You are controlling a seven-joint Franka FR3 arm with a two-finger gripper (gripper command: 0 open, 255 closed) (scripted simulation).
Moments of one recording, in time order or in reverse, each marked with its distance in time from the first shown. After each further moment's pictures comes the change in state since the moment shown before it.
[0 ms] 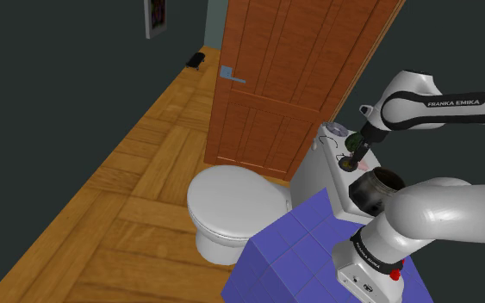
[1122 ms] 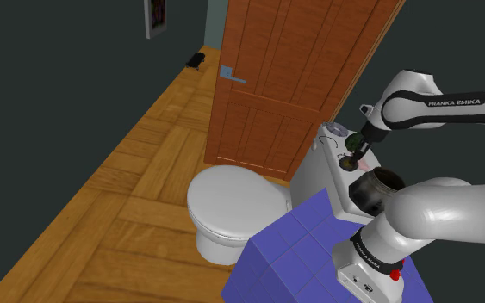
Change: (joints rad) arm 0.000 -0.004 0.002 0.002 0.001 -0.006 -0.001
